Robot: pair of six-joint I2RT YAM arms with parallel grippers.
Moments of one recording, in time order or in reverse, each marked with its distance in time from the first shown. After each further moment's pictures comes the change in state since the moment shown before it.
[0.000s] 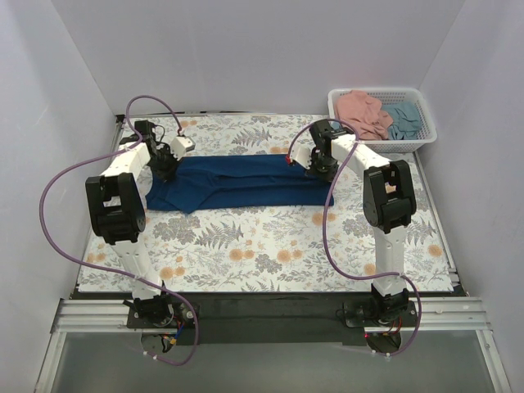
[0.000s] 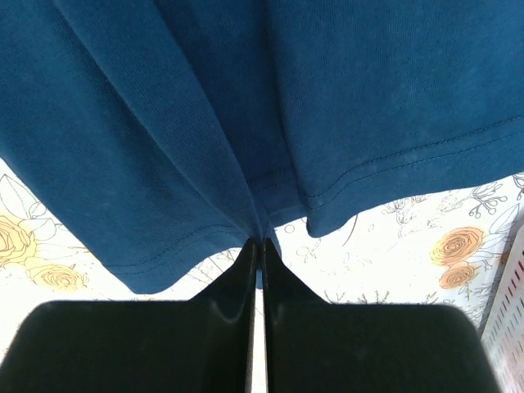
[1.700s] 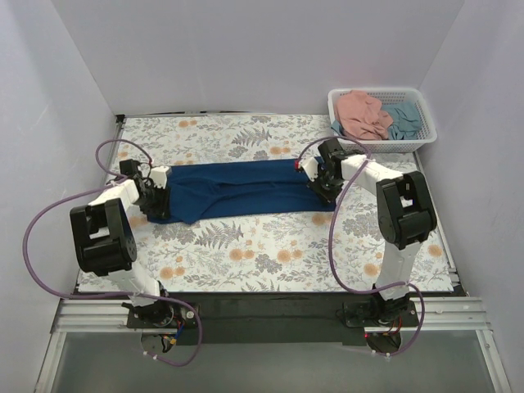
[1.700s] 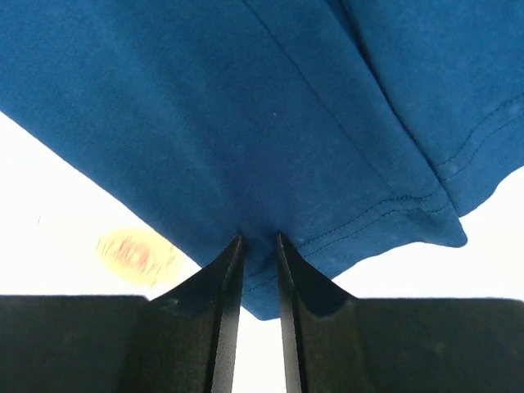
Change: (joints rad) left arm 0.133 -0.280 -0.526 0.208 -0.032 -0.502; right arm -0.006 -0.192 -0.382 0.232 -0.127 0.363
